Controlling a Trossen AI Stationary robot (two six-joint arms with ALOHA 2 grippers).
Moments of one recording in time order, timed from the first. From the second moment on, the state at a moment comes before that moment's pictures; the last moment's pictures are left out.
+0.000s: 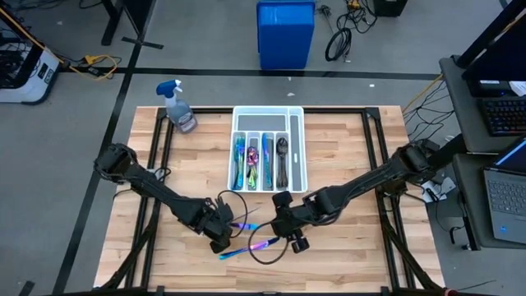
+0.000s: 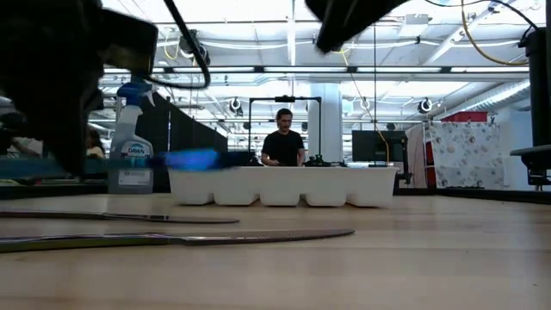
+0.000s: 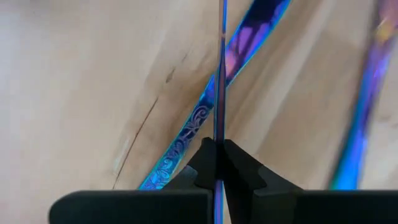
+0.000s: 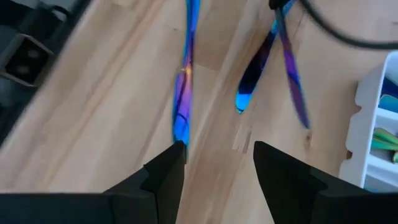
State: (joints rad) left arm -0.53 1.63 0.98 -0.69 -0.13 -0.99; right arm 0.40 1.76 1.39 -0.58 0.08 0.00
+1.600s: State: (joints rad) left arm -0.06 1.92 1.08 -0.03 -0.71 -1.15; right arm 0.58 1.55 1.39 -0.59 0.23 0.02
